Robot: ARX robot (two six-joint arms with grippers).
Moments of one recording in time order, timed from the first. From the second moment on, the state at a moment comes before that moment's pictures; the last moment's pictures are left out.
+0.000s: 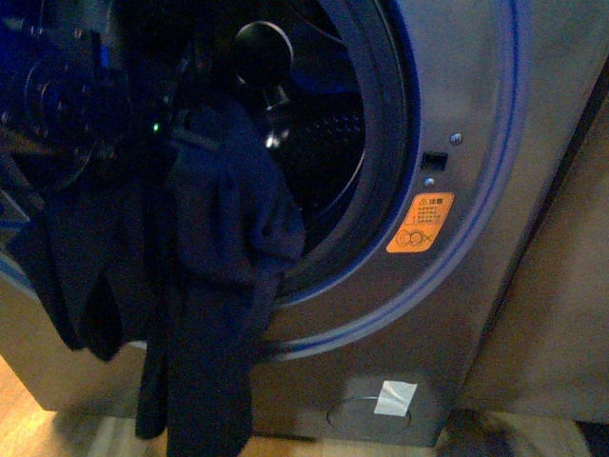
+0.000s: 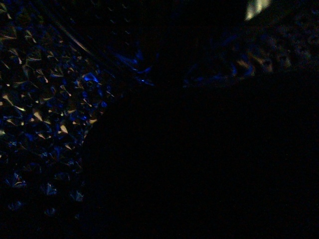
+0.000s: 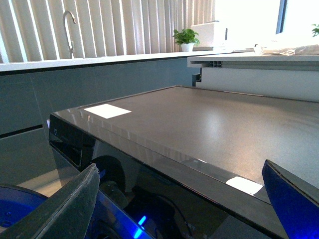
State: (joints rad) left arm -0.11 2.30 1.56 0.46 -0.27 0.32; right arm 0.23 1.38 1.80 -0.17 -0.46 0.11
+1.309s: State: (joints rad) left arm -0.25 2.59 2.31 -0.02 -0.40 -0.28; right arm 0.23 1.38 1.80 -0.17 -0.46 0.11
